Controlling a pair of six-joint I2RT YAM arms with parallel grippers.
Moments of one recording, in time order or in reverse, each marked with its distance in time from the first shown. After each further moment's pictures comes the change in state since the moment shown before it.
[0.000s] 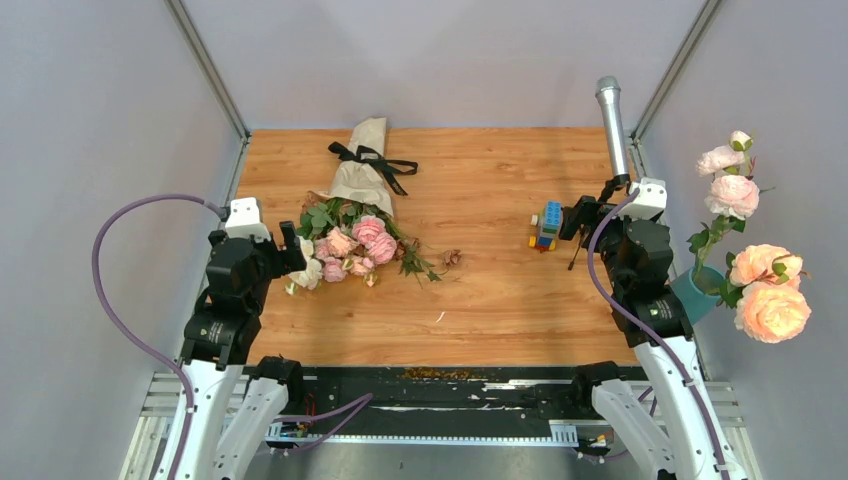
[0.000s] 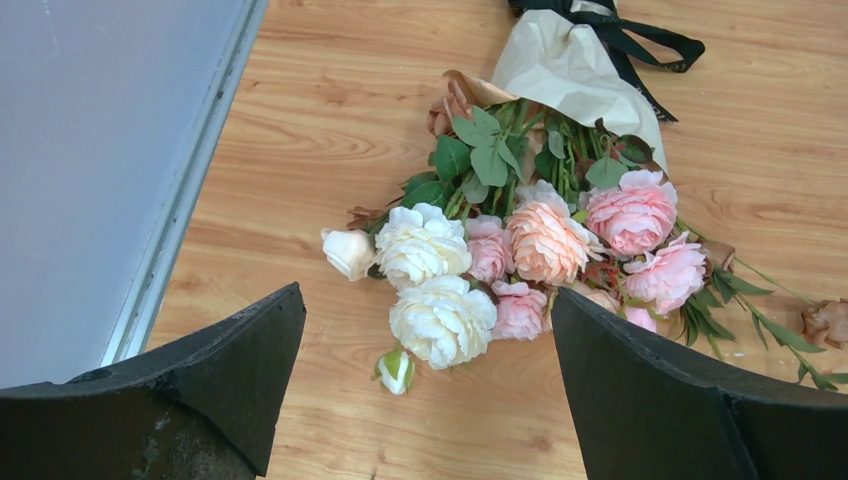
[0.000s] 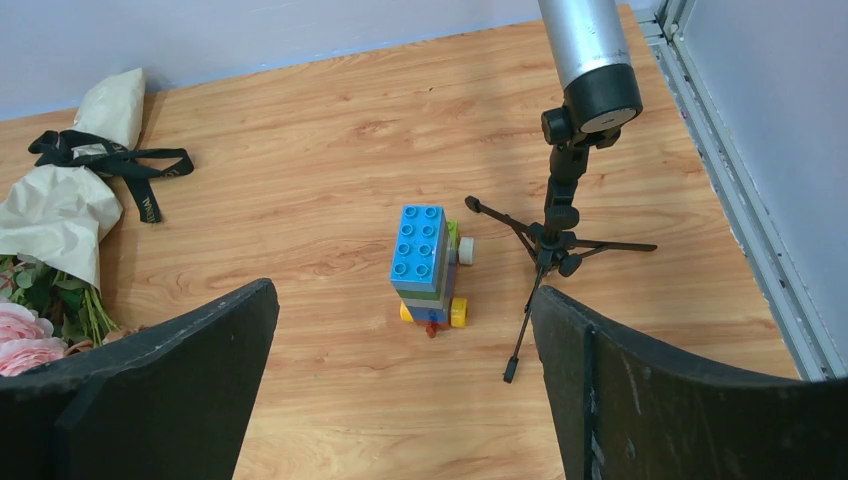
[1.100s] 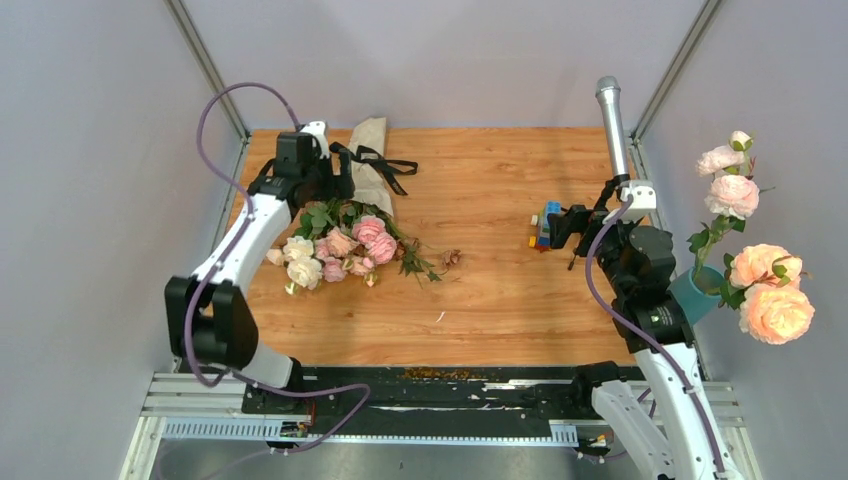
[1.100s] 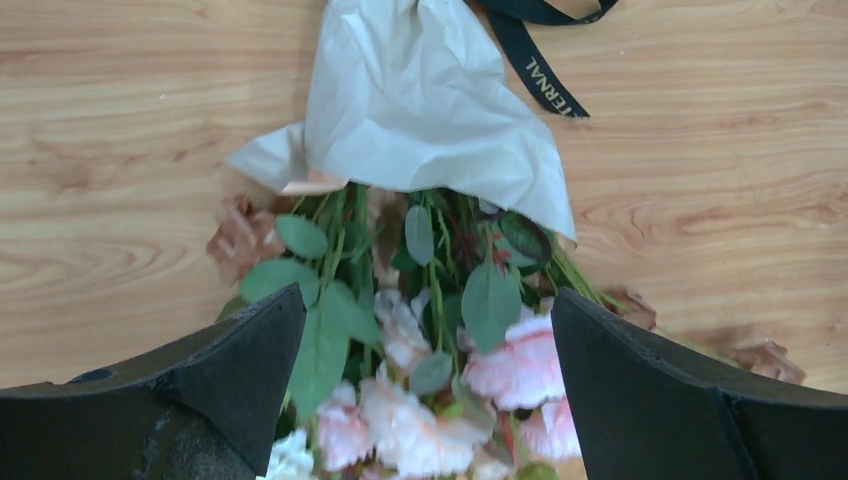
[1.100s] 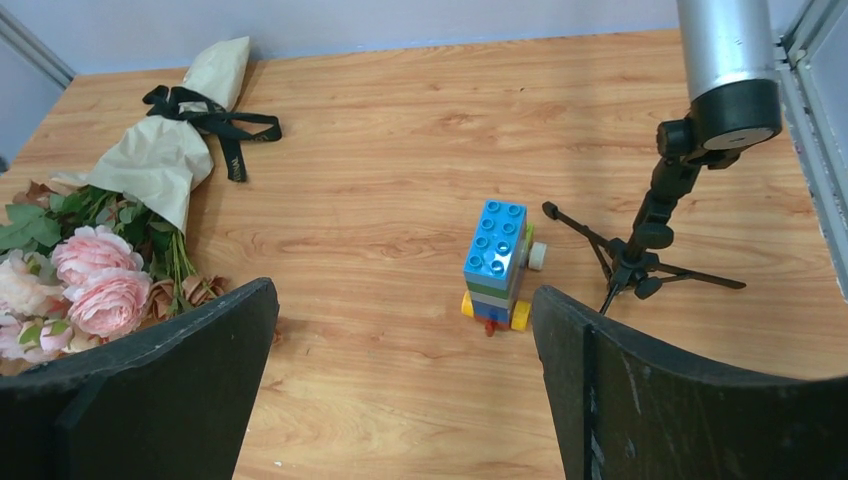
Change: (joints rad) left arm 0.000 0.878 0.402 0.182 0.291 -0.022; right arm 0.000 -0.039 -0.020 0.022 -0.192 -0.016
